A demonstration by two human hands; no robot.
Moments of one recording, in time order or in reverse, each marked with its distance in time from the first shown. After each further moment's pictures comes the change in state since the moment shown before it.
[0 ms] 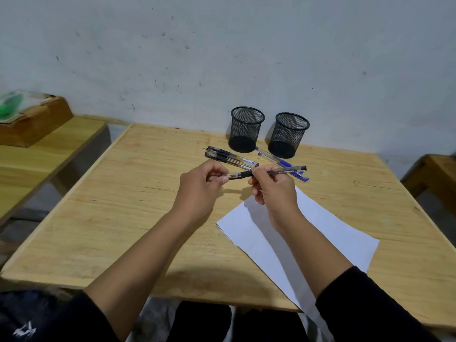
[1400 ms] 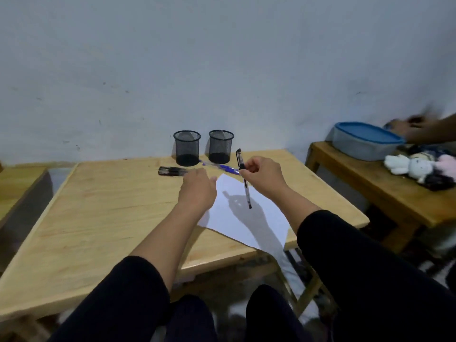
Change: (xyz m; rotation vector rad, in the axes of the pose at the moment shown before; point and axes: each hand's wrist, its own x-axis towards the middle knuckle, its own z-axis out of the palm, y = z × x) left_hand -0.029 0.046 0.036 0.562 -0.239 0.195; right_hand -0.066 -0.041 -0.069 -0.787 0.293 -0.267
